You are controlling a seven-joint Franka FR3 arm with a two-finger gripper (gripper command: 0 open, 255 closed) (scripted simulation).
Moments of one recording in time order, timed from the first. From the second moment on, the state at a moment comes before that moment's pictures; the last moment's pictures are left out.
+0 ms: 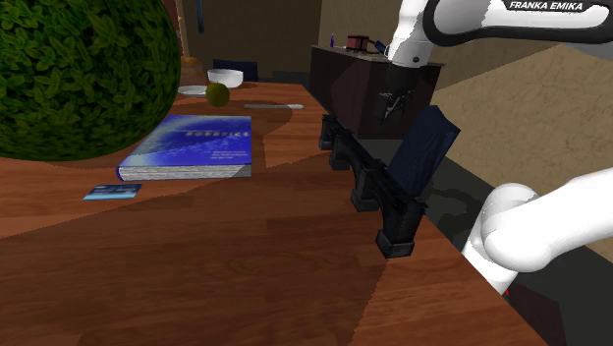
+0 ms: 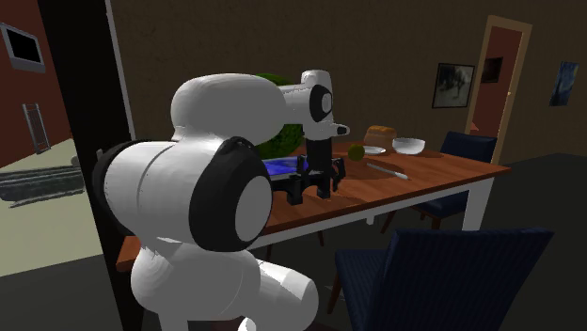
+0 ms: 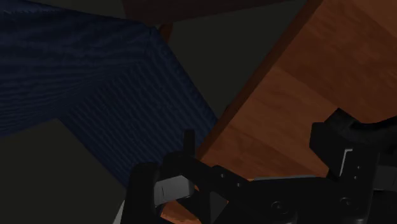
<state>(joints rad) 0.01 -0.76 -0.04 -2.32 -0.09 1.62 0.10</state>
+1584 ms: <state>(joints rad) -0.07 -0.62 0.32 -2.21 0.21 1.55 0.90</state>
